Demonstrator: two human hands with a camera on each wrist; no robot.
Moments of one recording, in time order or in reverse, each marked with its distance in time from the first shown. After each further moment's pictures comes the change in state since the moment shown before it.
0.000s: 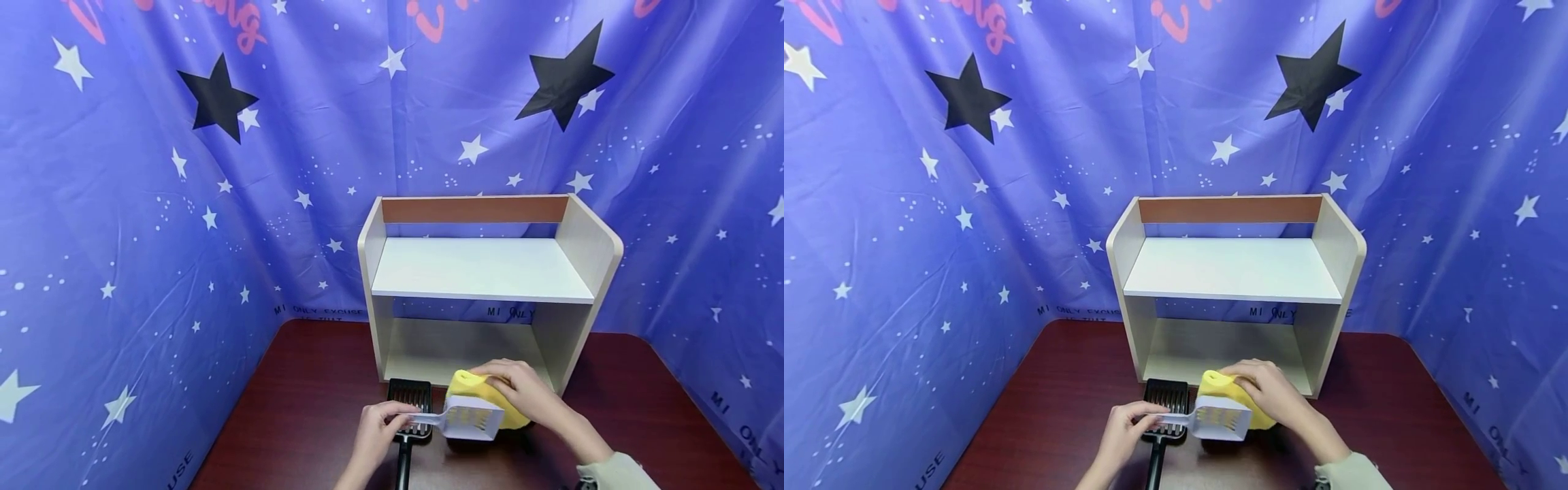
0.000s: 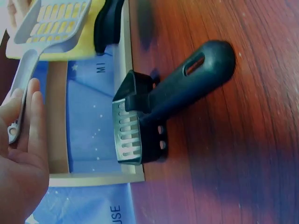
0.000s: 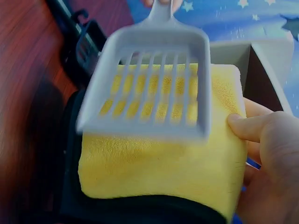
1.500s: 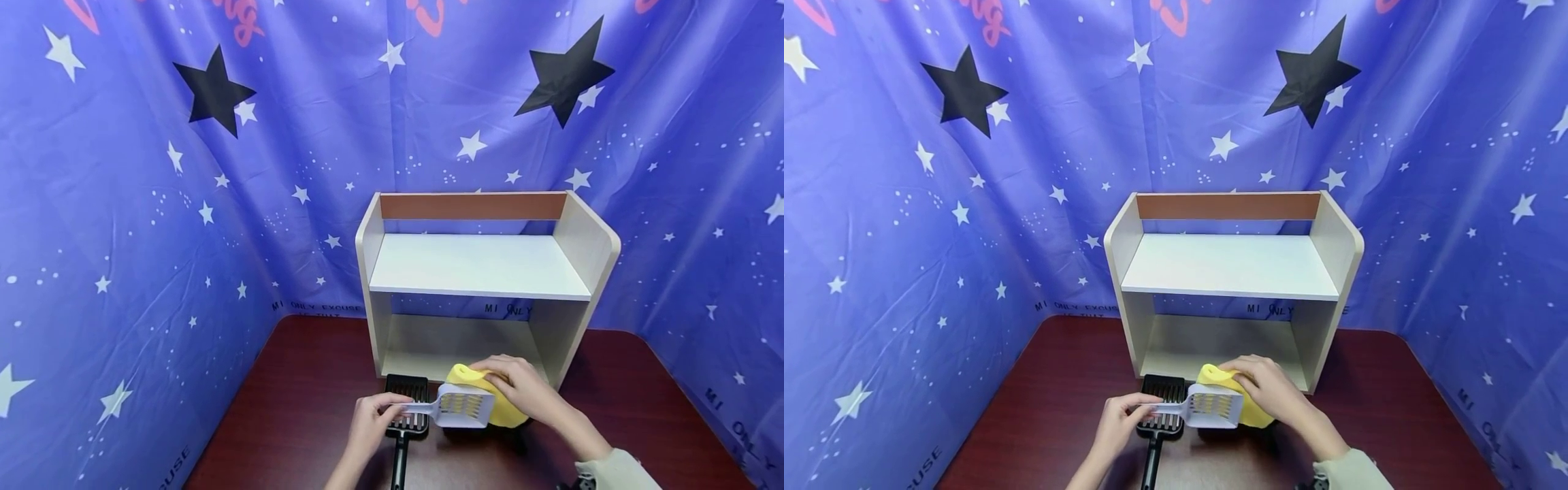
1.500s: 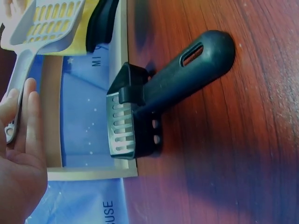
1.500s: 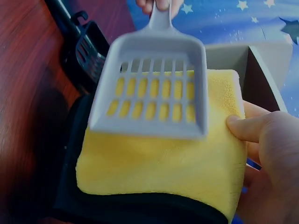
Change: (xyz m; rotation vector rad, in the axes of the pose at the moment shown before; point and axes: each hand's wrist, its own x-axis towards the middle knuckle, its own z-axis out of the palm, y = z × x) left_hand 0.006 -0.003 -0.004 0.001 0.024 -0.111; right_hand 0.000 -0.003 -0.005 -0.072 -0.024 0.027
